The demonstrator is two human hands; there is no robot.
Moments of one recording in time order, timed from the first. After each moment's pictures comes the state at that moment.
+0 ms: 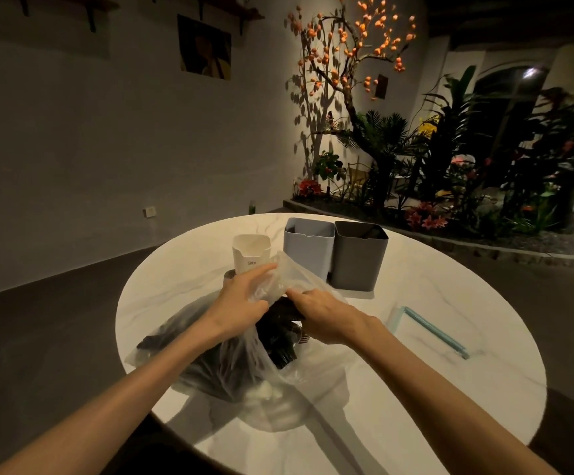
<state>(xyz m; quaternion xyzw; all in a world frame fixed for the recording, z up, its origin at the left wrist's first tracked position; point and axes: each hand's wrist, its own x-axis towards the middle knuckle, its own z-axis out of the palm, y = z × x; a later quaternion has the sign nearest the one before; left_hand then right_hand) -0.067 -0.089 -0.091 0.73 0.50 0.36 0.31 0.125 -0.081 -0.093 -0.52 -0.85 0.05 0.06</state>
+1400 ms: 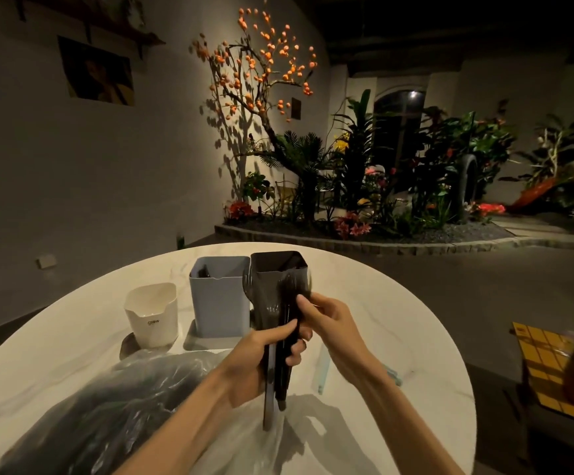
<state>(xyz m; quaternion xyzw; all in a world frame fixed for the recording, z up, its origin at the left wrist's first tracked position) 0.104 -0.052 -0.095 0.48 0.17 0.29 0.81 0.255 -0.085 -0.082 -0.51 -0.54 0.34 0.58</state>
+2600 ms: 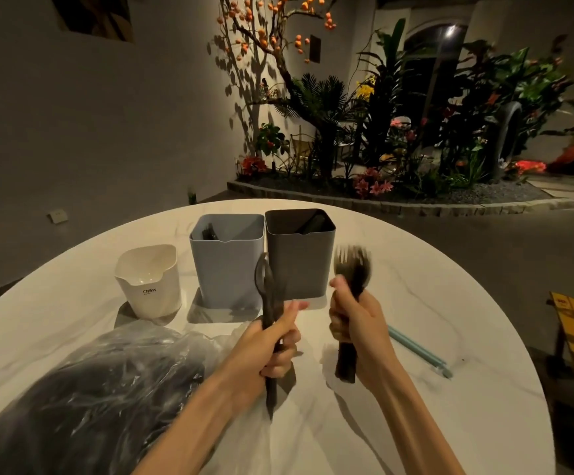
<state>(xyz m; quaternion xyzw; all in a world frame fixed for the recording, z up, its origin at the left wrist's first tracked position) 0.098 -0.006 -0.149 0.47 0.32 0.32 0.75 0.253 -0.043 -0.133 -0.51 -0.36 0.44 0.65</state>
